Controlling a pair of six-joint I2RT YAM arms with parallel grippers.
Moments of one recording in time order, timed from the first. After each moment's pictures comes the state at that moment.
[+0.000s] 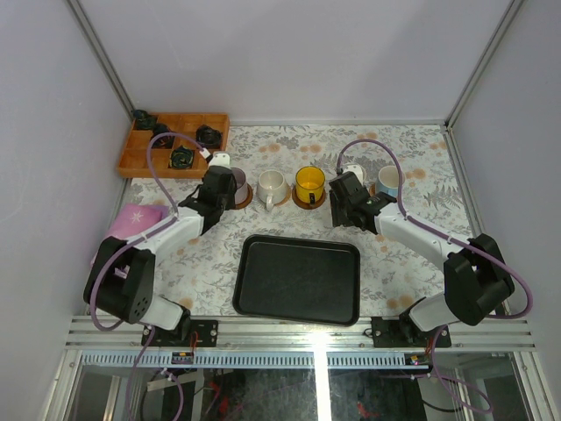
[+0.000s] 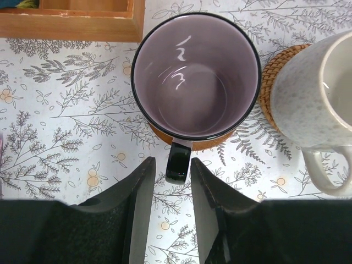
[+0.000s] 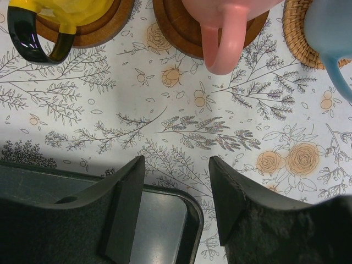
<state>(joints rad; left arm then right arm) -0.36 1.47 0.84 -0.06 -0.33 -0.25 0.60 1.47 0.98 -0.50 0.35 0.37</state>
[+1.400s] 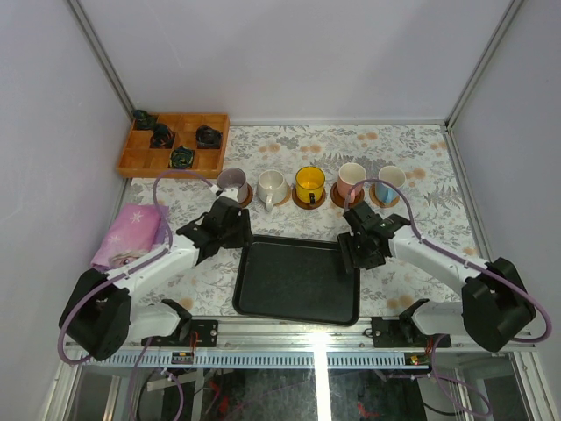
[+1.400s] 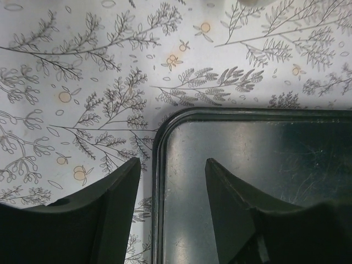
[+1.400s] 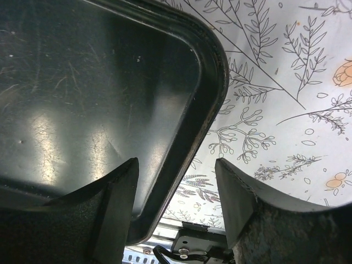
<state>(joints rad) -0.56 1.21 0.66 -0.30 -0.11 -0.56 0.60 1.27 0.75 -0.77 0.01 0.37</state>
